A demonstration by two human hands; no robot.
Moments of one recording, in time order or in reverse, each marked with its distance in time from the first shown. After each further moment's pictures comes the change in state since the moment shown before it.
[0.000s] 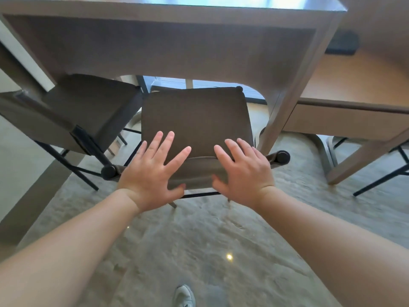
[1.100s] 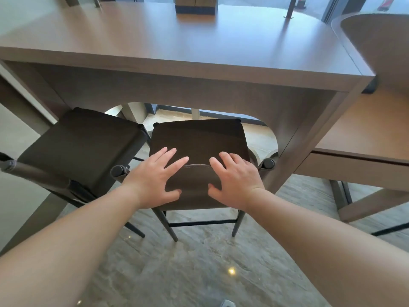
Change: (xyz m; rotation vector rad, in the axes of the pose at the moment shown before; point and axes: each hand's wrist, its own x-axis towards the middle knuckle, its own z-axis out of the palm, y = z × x) left_hand 0.176 -0.122 0.010 -0.106 -0.253 -0.073; right_hand 0.205 0.060 0.028 -0.044 -0.293 -0.064
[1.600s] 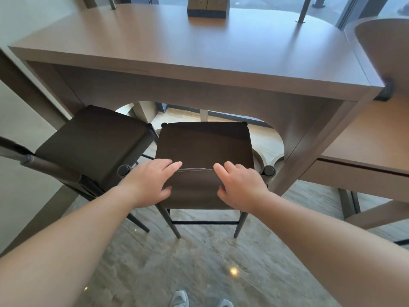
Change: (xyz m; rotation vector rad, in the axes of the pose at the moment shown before) left_hand -0.007 -0.005 -0.011 0.055 -0.033 0.019; right_hand 0.001 0.016 -0.006 0.007 -0.059 -0.131
